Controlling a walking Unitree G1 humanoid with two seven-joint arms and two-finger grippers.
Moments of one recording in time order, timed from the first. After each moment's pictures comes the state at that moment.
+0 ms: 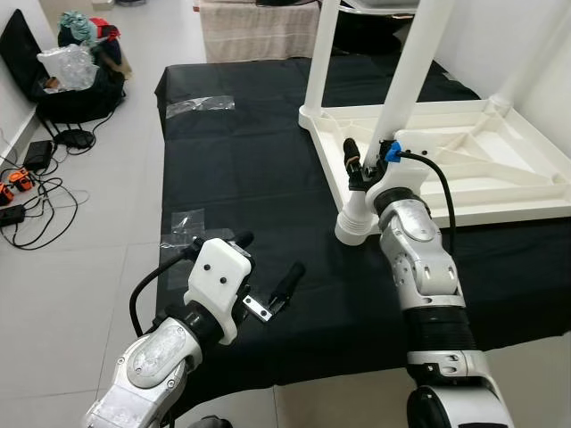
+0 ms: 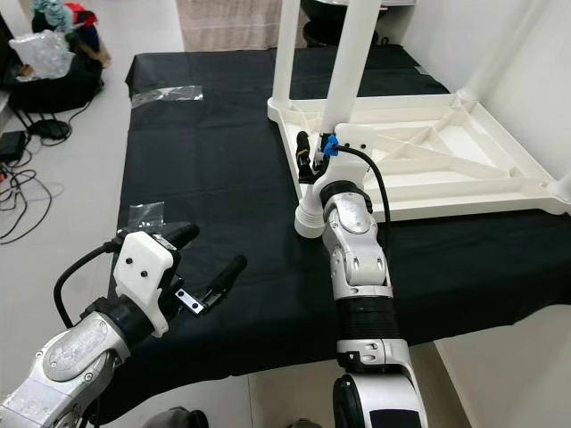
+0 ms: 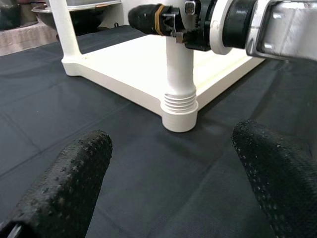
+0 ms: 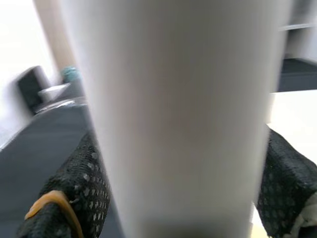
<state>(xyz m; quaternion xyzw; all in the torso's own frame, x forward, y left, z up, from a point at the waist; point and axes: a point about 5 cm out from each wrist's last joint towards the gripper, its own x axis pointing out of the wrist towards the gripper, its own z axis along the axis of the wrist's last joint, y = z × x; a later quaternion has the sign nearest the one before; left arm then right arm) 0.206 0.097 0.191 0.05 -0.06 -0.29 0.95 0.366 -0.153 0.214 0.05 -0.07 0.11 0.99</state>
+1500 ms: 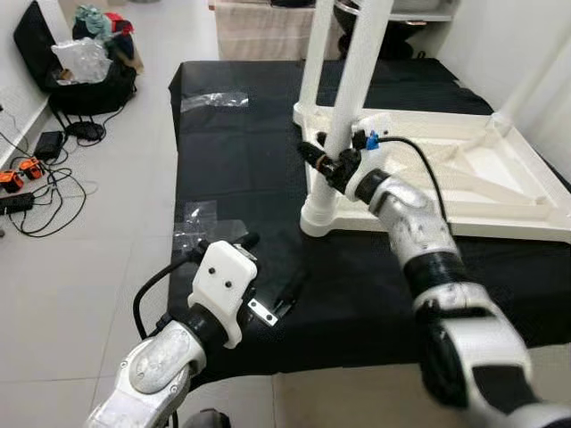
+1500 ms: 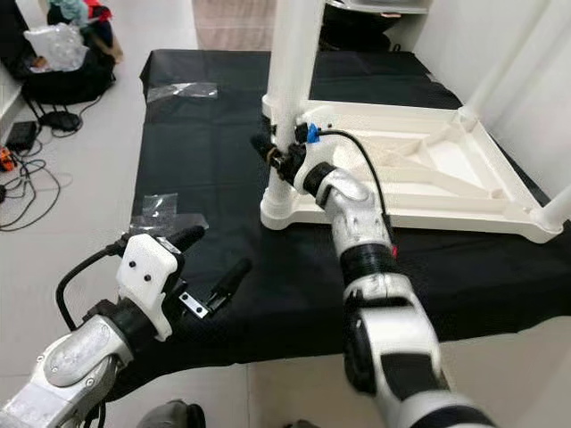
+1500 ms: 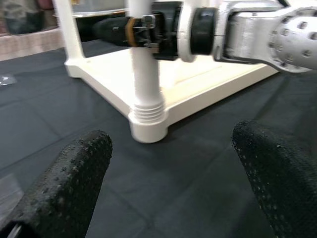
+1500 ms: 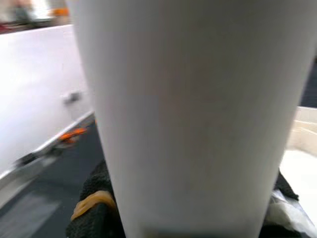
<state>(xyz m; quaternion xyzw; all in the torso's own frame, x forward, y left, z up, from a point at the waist) 0.204 0.093 0.192 0.05 -0.07 -0.29 0.95 0.392 -0.139 0.209 0.03 -0.06 0.18 0.98</state>
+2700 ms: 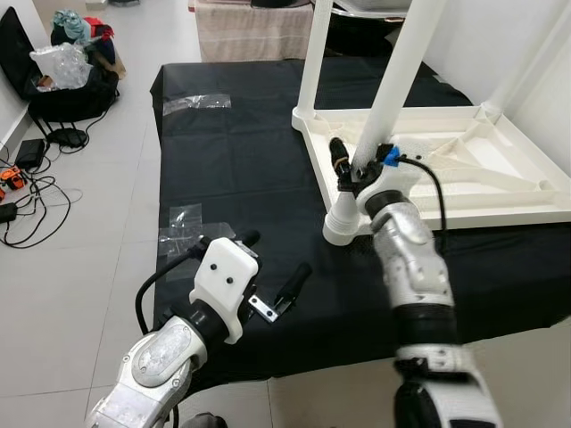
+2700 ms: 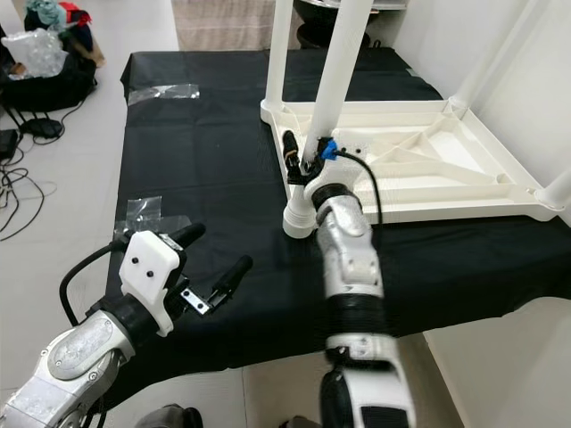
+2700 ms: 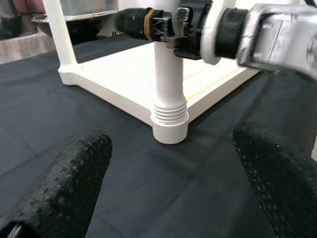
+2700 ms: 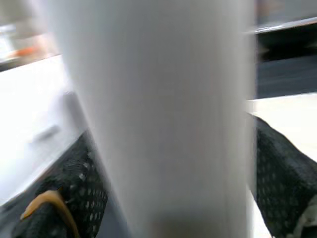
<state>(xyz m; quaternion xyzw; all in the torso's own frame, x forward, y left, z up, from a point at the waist) 0.208 0.092 0.193 0.05 -0.07 -0.29 0.95 0.368 -0.153 0.213 0.12 -0.08 0.22 0.97</state>
